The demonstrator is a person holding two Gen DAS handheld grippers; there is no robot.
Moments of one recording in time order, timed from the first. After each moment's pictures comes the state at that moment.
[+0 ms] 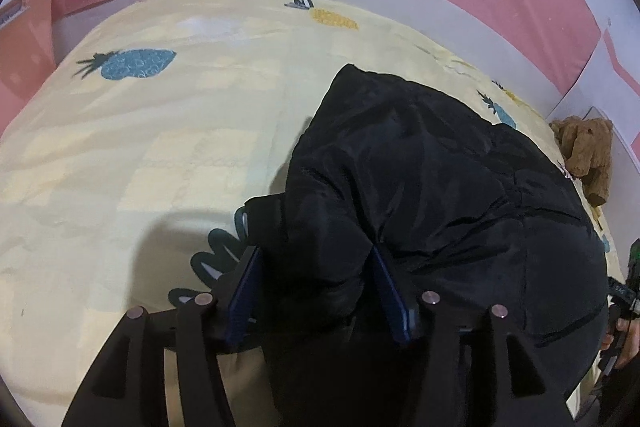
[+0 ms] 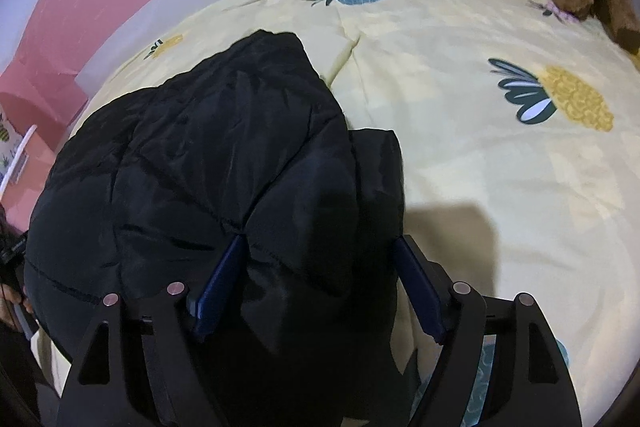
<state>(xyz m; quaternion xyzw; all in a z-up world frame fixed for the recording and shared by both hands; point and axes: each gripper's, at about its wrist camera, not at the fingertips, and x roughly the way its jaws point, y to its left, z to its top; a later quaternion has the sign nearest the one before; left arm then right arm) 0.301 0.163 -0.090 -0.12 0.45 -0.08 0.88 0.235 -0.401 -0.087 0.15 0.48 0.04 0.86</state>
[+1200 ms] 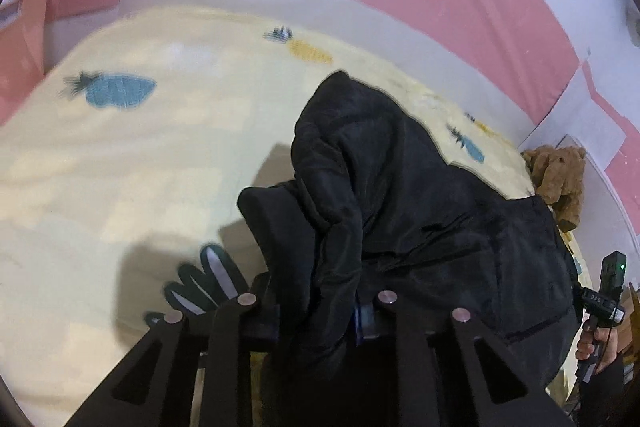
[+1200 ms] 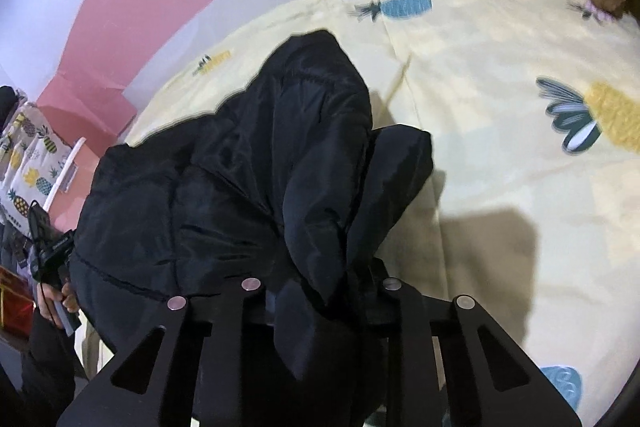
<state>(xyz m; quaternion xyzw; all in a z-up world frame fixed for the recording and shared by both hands) 0.298 0.157 -0.043 -0.16 0.39 -0.11 0.90 0.246 -0.389 -0.047 0.18 0.44 0.13 0.87</state>
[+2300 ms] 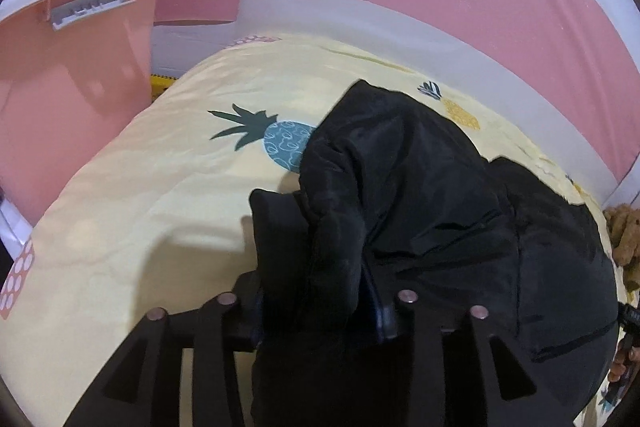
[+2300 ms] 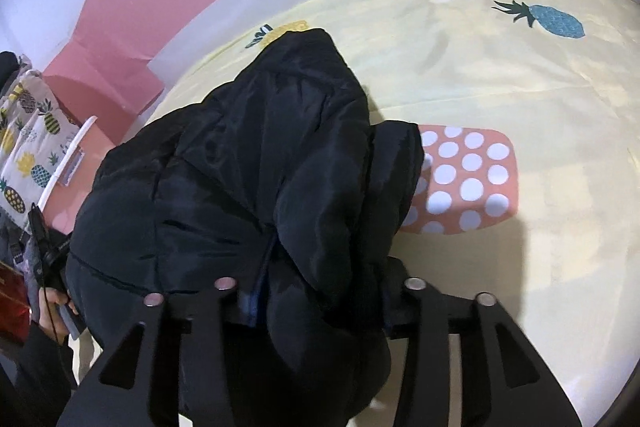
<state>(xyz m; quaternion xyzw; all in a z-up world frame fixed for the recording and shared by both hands) 0.348 0.349 -0.075 -0.16 0.37 0.05 0.91 0.368 -0.219 -0.073 0.16 0.46 0.18 0.86</state>
